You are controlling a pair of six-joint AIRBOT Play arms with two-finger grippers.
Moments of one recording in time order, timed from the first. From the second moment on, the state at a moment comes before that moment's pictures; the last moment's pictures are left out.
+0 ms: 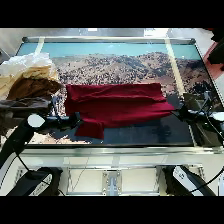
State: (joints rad) left arm -0.15 -0.86 0.58 0.88 -0.89 -1.67; right arm -0.53 -1.00 0.65 -0.80 0.96 1.25
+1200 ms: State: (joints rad) left arm -0.15 -1.60 1.36 1.49 -0.84 -1.64; right arm -0.23 -1.49 1.14 -1.14 0.68 1.46
